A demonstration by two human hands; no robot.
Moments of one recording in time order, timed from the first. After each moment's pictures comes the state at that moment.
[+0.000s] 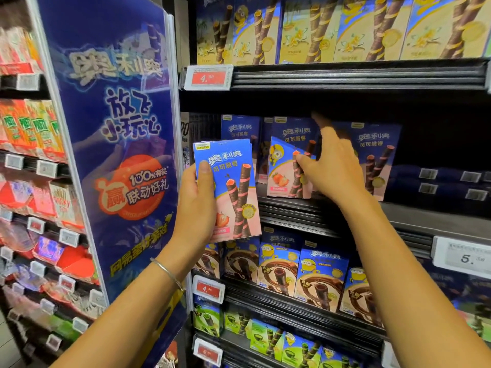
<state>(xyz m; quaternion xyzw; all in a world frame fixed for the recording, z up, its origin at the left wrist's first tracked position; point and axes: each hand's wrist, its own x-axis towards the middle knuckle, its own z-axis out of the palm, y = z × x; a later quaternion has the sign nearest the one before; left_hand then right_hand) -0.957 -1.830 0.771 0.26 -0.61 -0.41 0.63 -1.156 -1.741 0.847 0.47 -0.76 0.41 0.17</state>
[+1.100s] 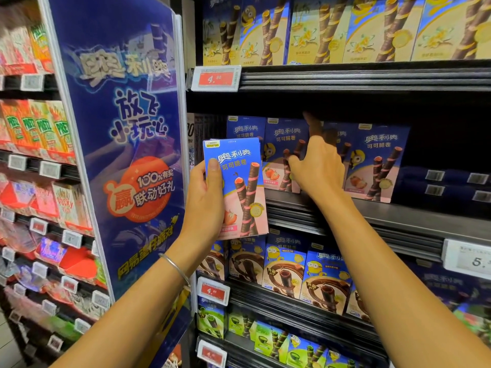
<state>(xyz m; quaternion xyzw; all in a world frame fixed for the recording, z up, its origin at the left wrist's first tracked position) -0.958 -1.843 0.774 0.24 -0.61 -0.45 0.61 -1.151 -1.792 0.836 0.43 -0.76 0.42 0.25</state>
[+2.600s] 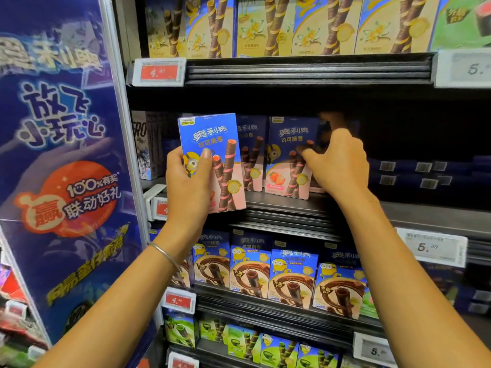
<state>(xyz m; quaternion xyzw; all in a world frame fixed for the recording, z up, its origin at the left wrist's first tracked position) -1.008 -1.835 0.792 0.21 -0.58 -0.45 0.64 -1.202 -1.714 0.848 0.35 -0.78 0.46 0.24</state>
